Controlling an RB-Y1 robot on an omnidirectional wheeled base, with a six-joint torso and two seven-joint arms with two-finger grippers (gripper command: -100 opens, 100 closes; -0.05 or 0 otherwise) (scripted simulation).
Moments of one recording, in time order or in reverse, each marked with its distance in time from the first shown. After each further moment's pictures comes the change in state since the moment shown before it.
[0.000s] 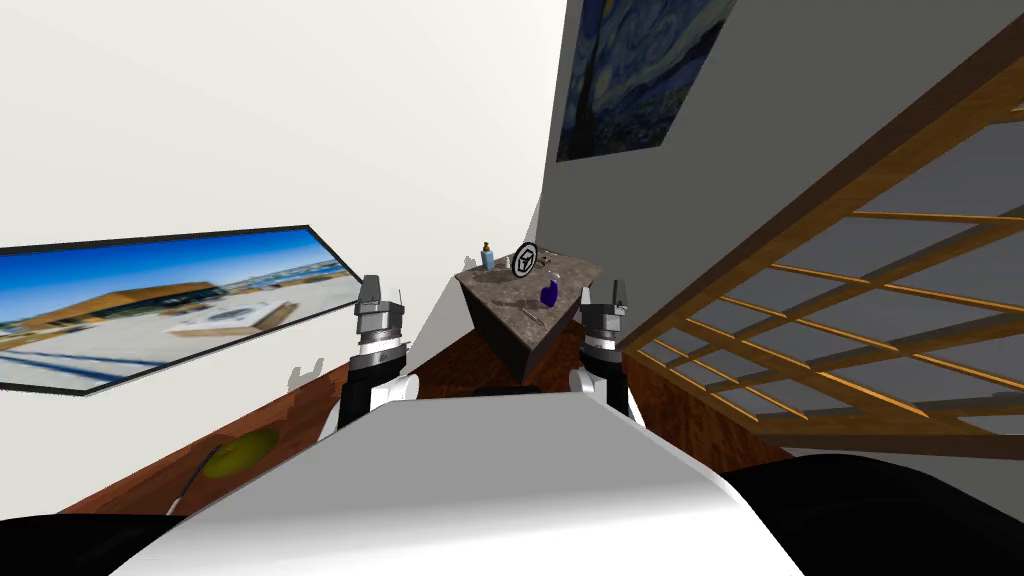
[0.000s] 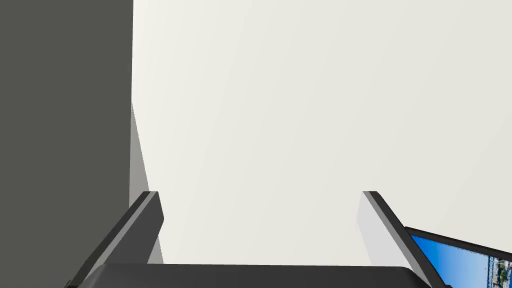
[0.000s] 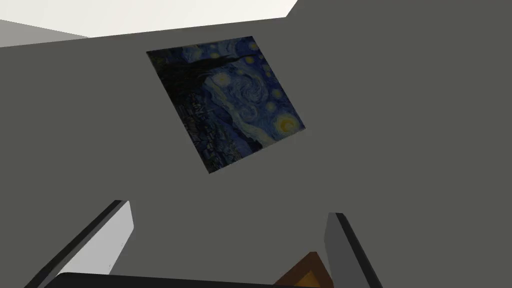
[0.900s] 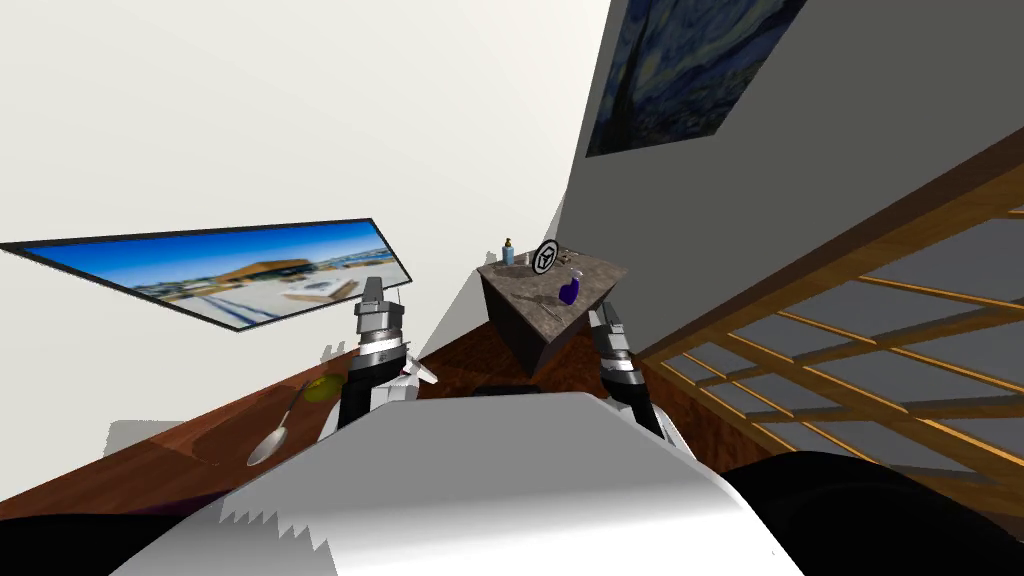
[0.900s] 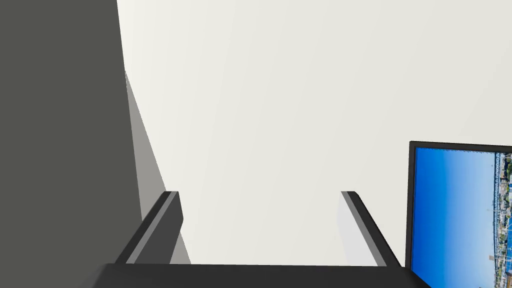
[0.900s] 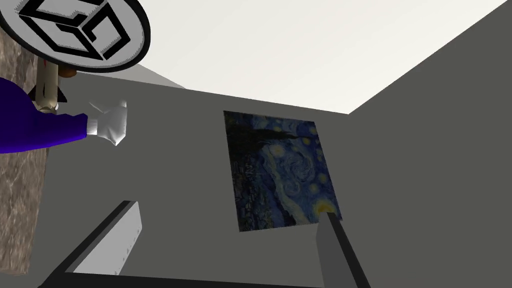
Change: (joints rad) left arm 0.000 0.000 0.000 0.000 0.000 0.000 0.000; right arm 0.178 -0.191 -0.098 0.051 0.096 0.031 0.006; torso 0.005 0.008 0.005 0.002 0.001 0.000
